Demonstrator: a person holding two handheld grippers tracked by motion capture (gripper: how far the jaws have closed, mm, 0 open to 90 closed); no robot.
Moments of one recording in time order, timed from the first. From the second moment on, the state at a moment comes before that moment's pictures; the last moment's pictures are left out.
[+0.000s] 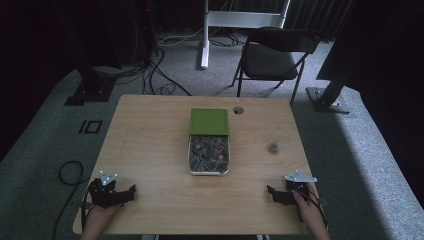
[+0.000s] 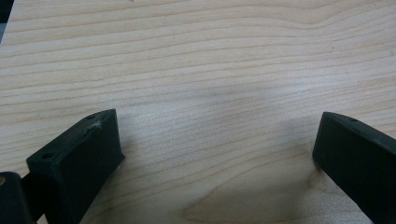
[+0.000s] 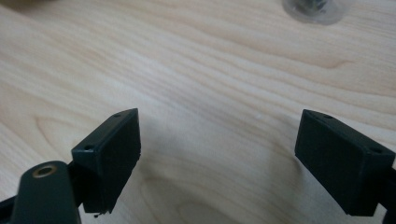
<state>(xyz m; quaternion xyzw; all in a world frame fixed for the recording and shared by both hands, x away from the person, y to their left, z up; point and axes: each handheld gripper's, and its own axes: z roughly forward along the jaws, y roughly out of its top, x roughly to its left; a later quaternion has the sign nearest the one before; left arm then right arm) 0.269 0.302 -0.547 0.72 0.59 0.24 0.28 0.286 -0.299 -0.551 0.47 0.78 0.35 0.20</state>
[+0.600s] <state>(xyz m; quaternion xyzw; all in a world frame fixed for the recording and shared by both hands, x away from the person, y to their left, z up) 0.269 0.302 -0.547 0.72 0.59 0.24 0.28 0.283 -0.302 -0.552 0.46 0.79 0.34 0.20</state>
